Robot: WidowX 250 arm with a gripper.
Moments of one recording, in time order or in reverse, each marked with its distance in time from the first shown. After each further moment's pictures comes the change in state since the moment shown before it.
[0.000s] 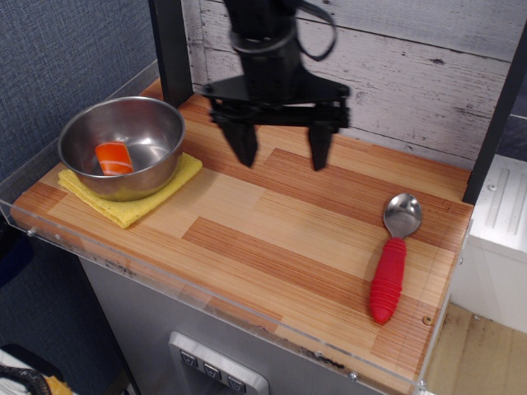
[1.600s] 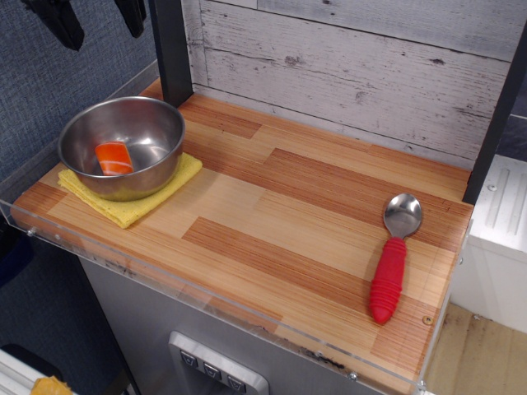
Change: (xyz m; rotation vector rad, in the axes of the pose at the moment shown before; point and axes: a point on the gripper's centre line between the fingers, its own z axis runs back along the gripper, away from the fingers) arm 0.069 0.168 0.065 0.025 -0.025 0.283
